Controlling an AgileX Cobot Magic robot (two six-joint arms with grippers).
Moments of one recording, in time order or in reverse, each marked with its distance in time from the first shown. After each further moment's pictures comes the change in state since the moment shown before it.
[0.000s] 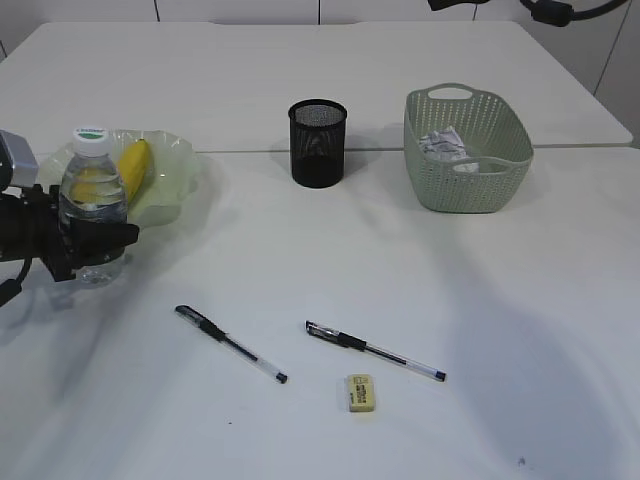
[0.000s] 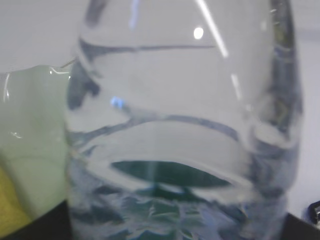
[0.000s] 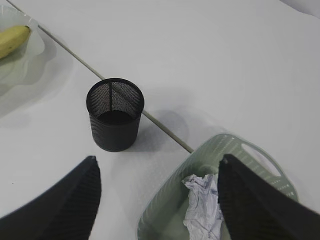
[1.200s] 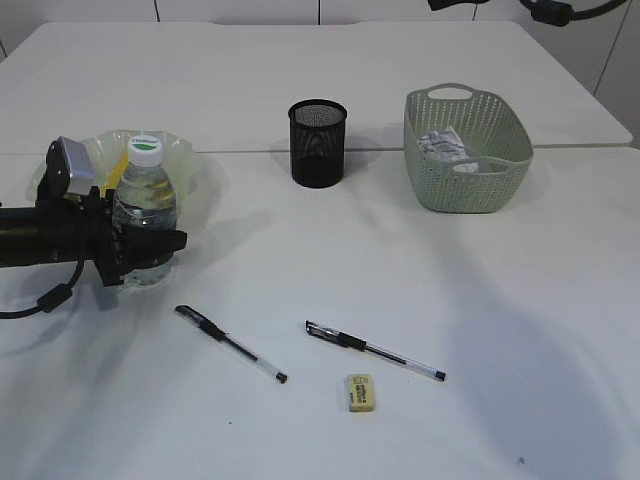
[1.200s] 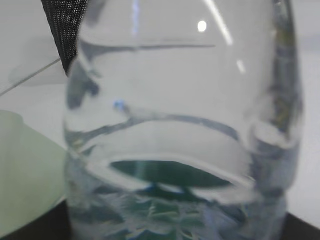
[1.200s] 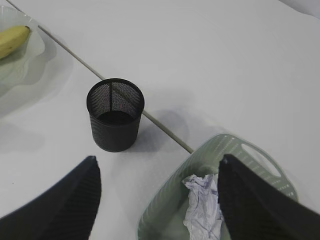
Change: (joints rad) left arm -0.120 0.089 -0.084 -0.014 0.022 0.019; right arm 0.000 0.000 0.000 0.000 0.000 0.000
